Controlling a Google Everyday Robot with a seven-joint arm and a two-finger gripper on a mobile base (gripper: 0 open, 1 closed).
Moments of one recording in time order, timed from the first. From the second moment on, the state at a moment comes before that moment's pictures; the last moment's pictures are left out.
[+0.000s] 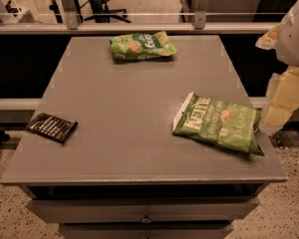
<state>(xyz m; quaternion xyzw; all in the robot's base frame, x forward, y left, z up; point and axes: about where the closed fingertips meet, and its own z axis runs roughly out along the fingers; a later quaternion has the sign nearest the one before) 0.438 -0.216 0.978 -0.60 0.78 -0.04 0.16</state>
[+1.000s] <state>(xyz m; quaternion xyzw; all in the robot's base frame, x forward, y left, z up) 0.459 -0.213 0.936 -0.61 0.77 -0.01 0.19</state>
